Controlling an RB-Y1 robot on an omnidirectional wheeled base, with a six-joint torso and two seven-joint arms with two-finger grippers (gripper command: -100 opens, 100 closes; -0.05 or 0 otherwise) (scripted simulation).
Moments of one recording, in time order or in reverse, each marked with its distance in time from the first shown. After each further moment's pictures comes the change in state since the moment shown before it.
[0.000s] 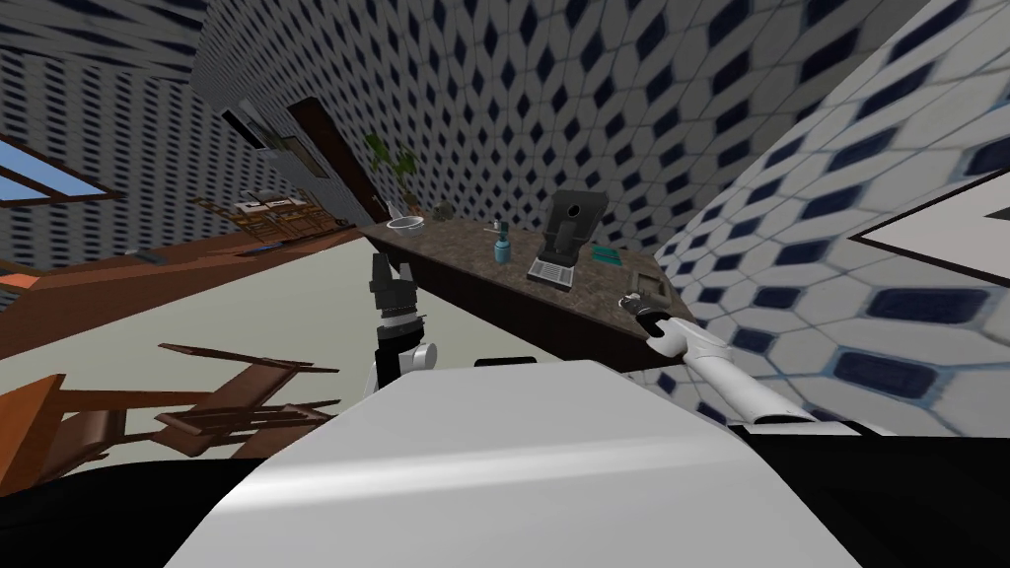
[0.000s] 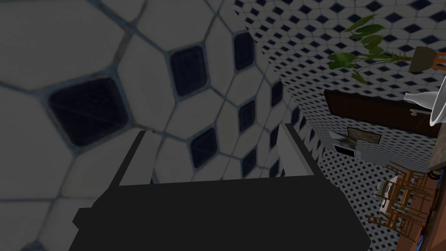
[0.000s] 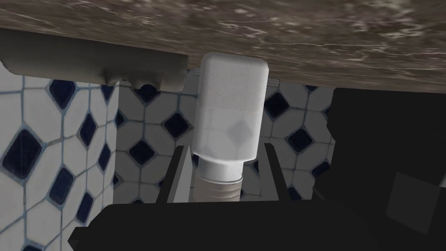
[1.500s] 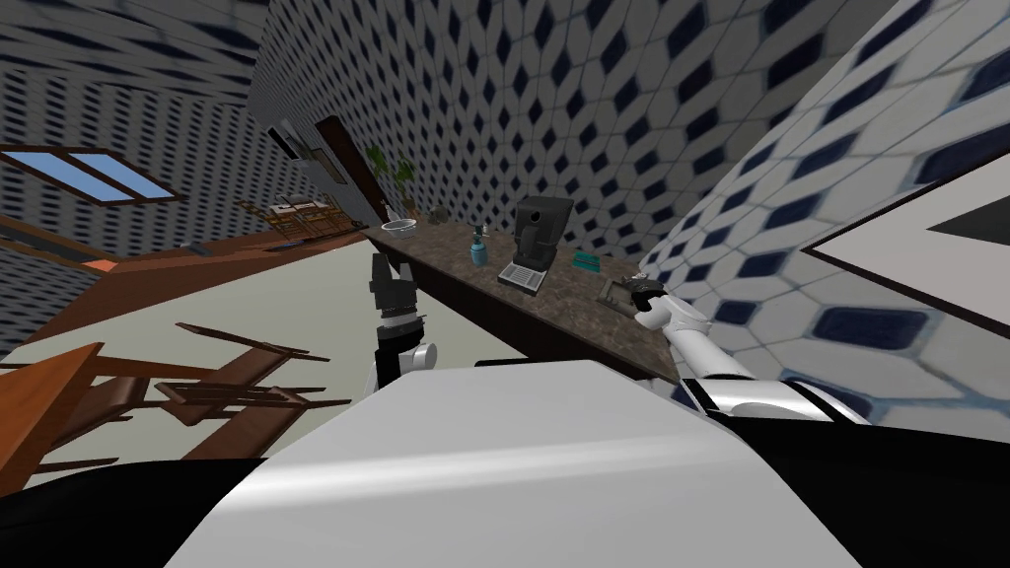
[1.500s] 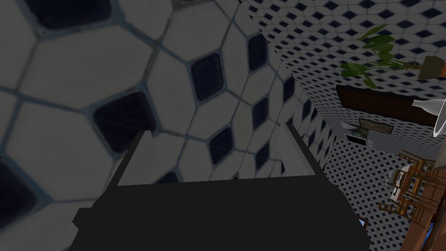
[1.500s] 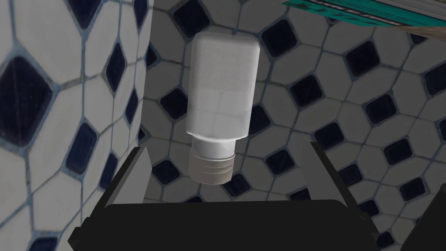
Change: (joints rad) left arm 0.000 0.000 0.000 0.000 0.000 0.000 0.000; right arm -0.231 0.074 -0.108 0.090 0.105 0.098 0.178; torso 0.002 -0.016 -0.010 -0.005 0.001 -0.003
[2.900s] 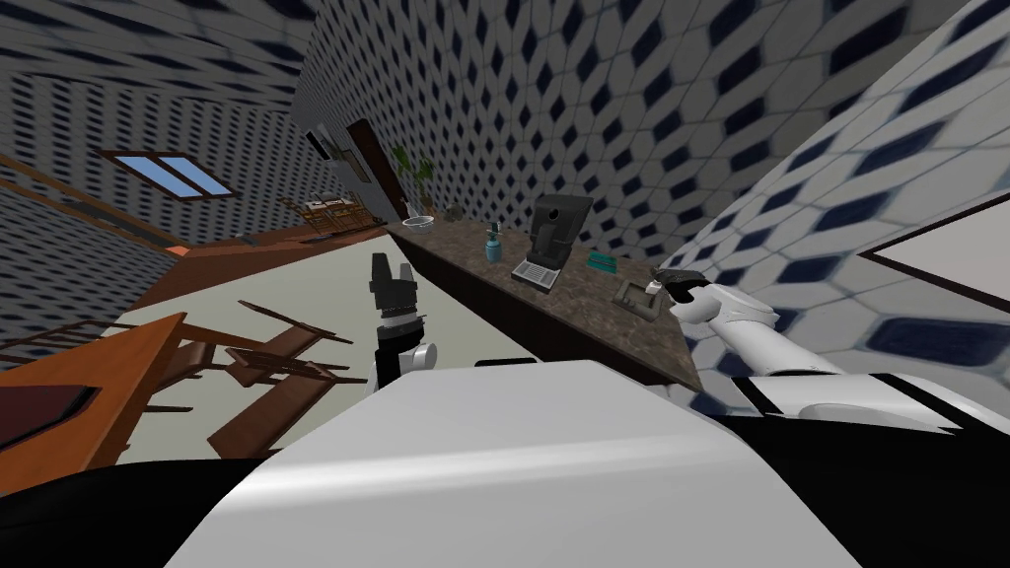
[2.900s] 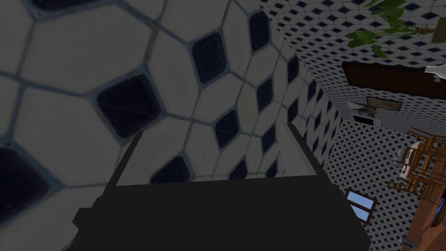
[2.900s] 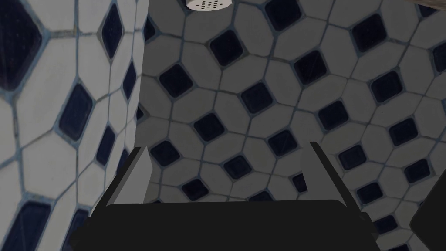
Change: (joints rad) left arm 0.000 0.000 0.000 0.000 0.000 0.000 0.000; right arm -0.013 -0.245 0.086 0.092 -0.227 -0.027 -0.027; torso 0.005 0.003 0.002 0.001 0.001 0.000
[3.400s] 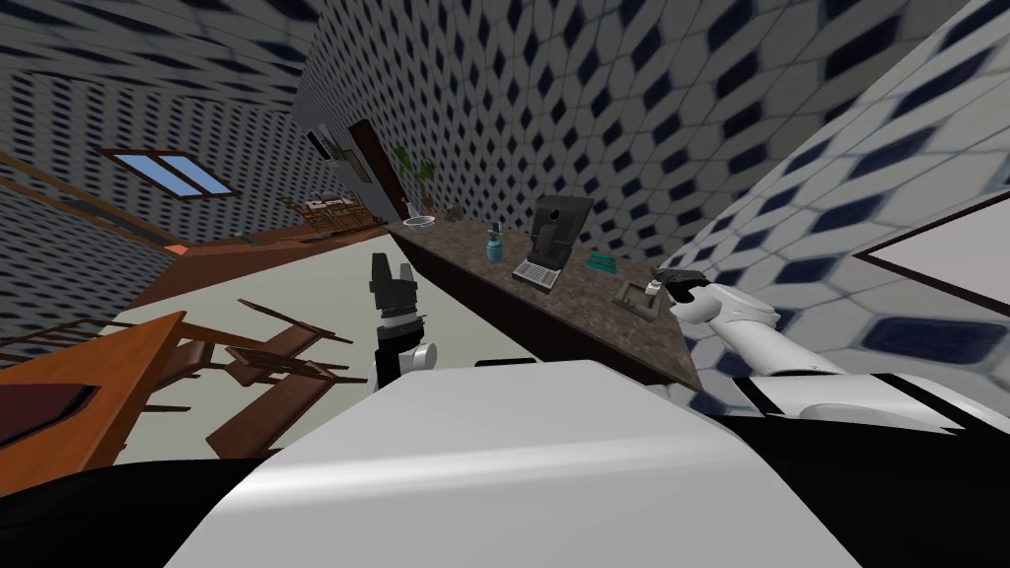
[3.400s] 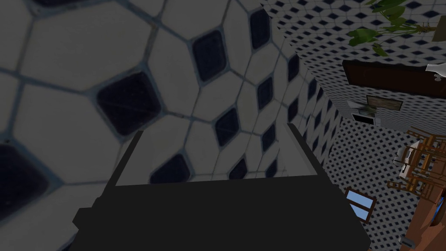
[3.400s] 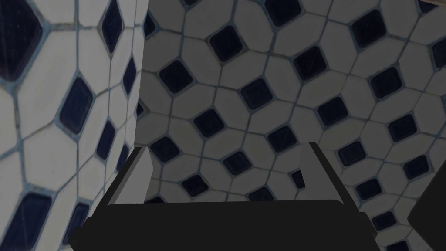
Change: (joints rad) left arm 0.000 0.000 0.000 0.000 0.000 0.000 0.000; right arm 0.001 -0.003 0.001 -0.002 -0.003 0.002 -0.001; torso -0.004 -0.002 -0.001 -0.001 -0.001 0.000
